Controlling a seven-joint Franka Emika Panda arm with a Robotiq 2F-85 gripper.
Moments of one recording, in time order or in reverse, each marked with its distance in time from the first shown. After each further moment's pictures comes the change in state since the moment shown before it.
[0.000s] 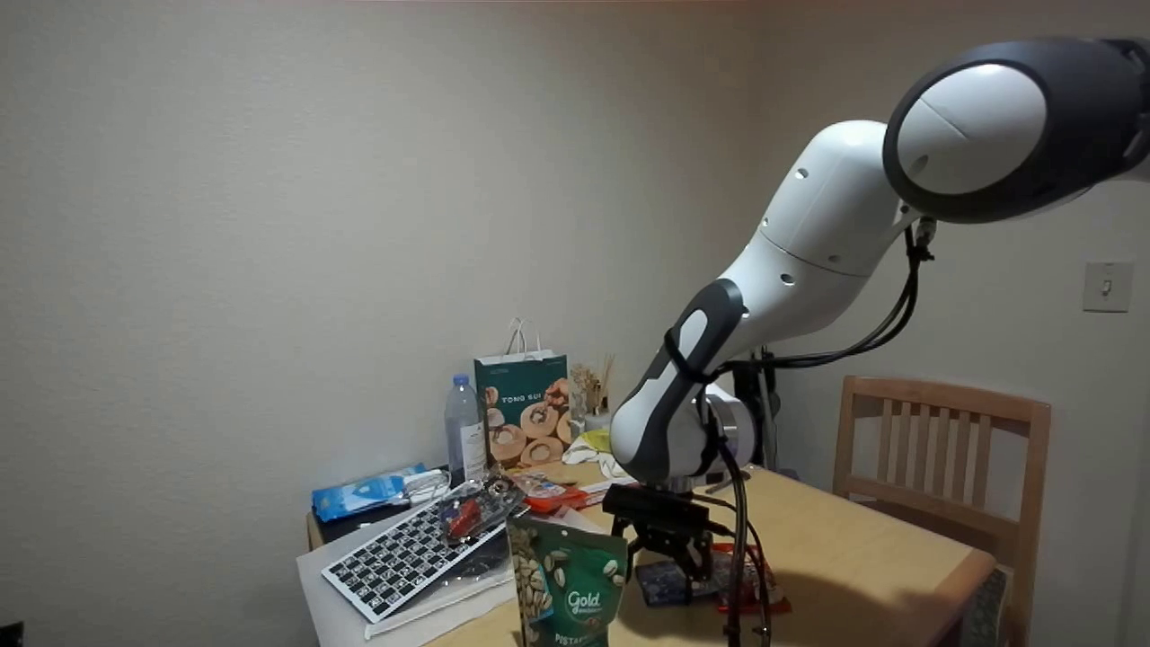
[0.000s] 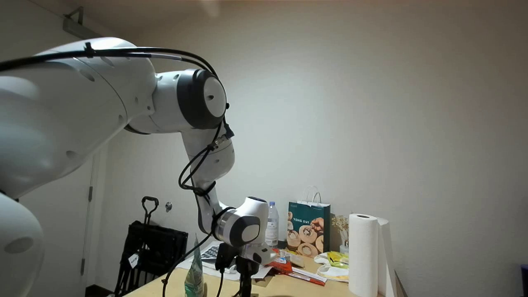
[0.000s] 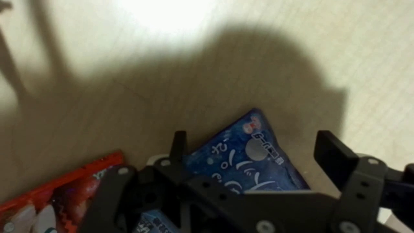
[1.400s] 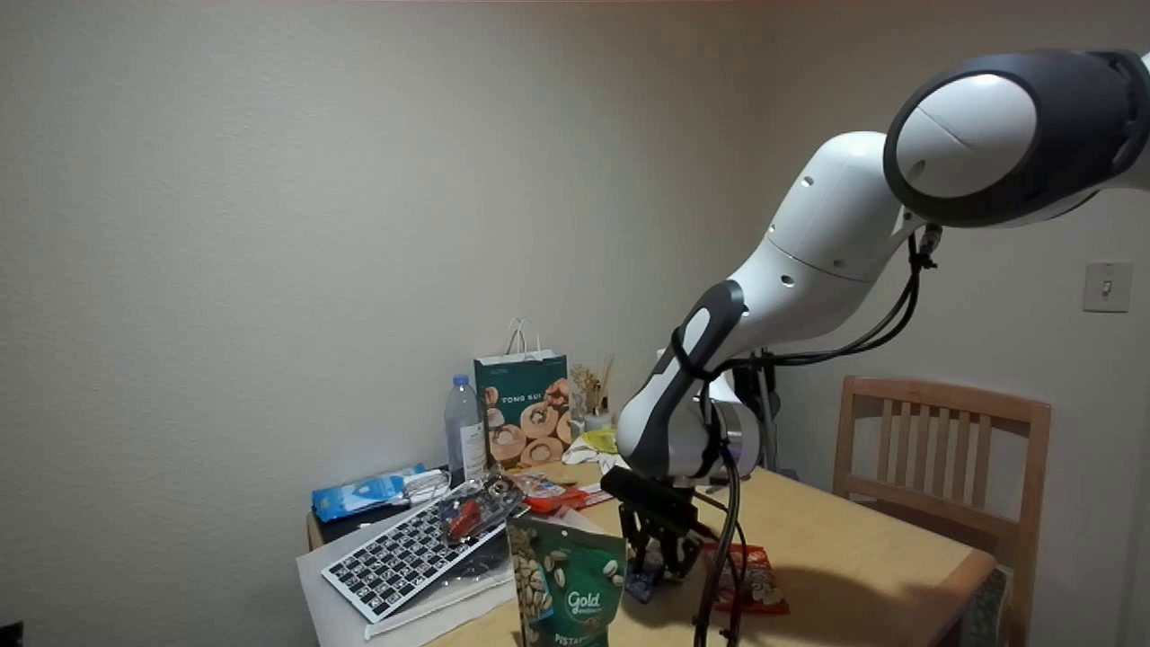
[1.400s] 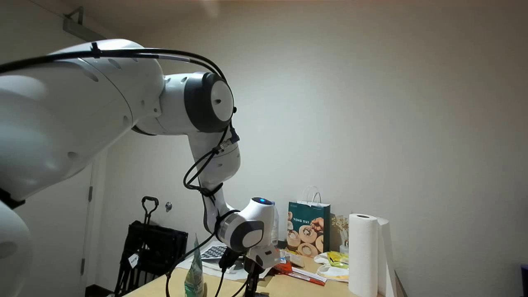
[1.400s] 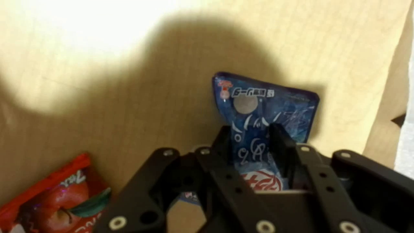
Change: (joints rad) arm -0.071 0.015 0.058 0.001 0.097 0.154 0.095
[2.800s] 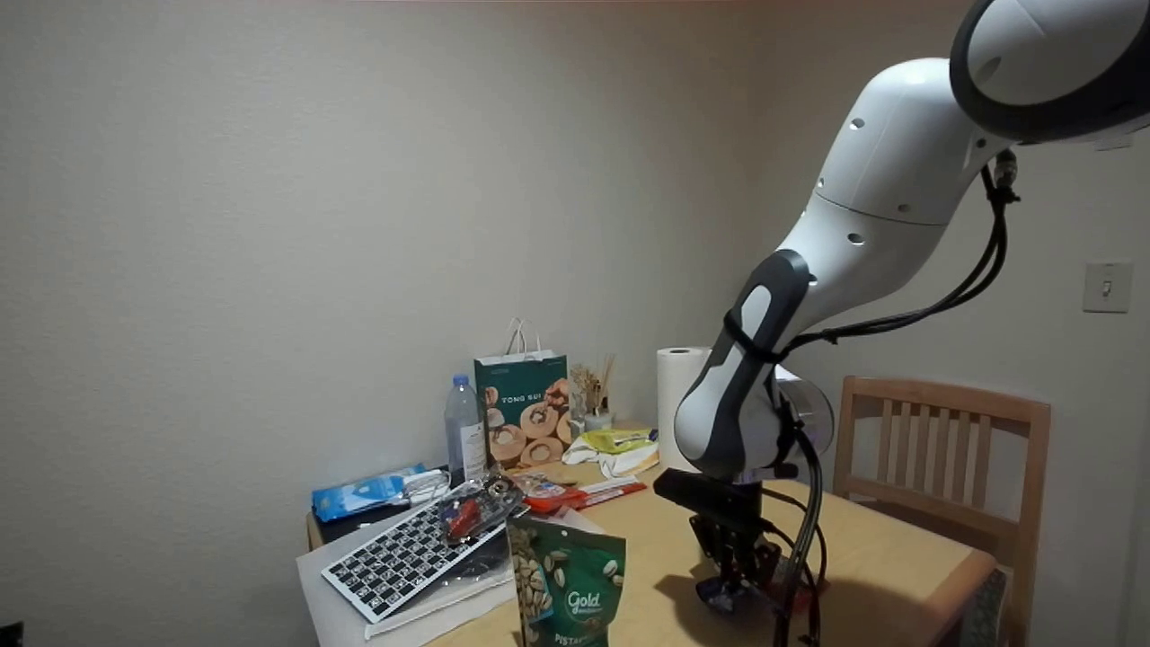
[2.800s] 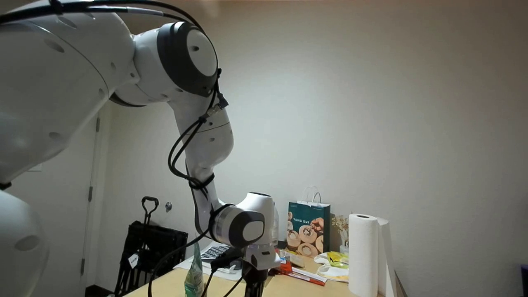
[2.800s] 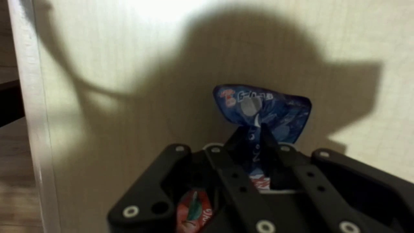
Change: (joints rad) arm 0.105 -0.207 -0.175 -0.302 -0.140 -0.071 0.275
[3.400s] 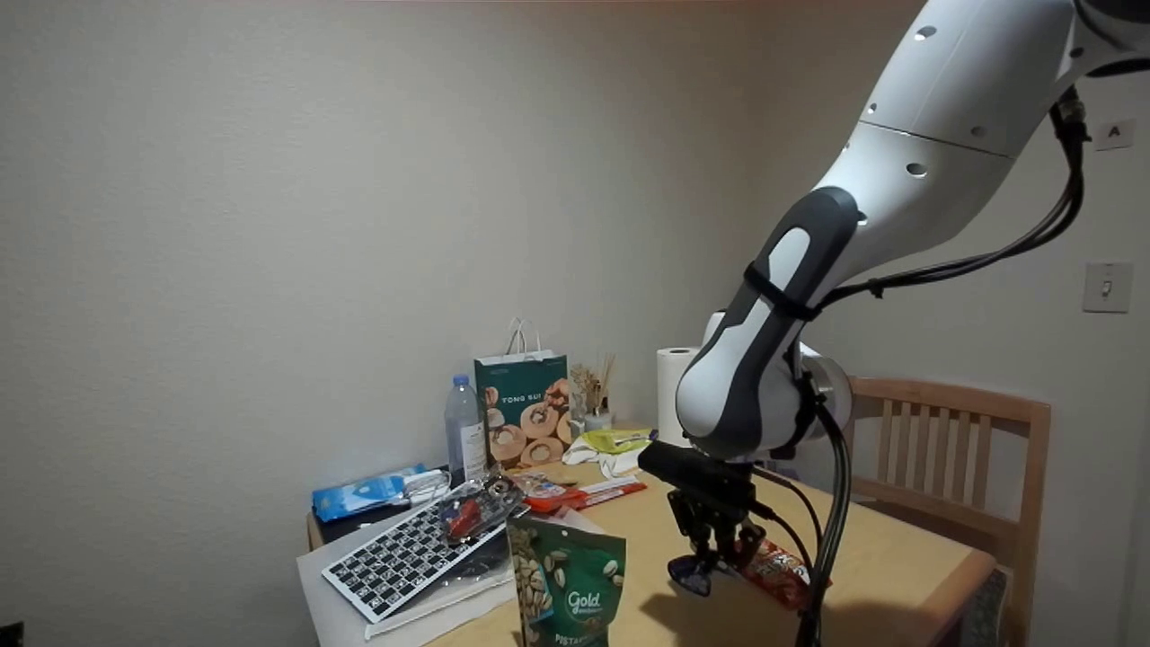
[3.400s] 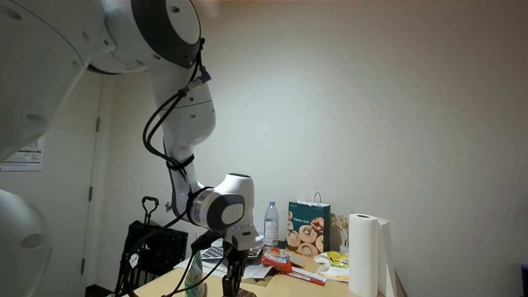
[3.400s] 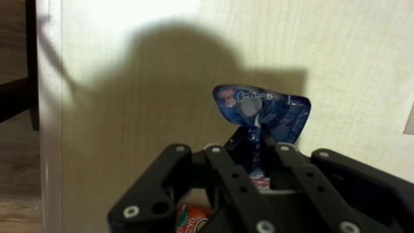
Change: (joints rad) arm 0.023 -0.184 0.074 -0.151 -0.004 0.107 -0.001
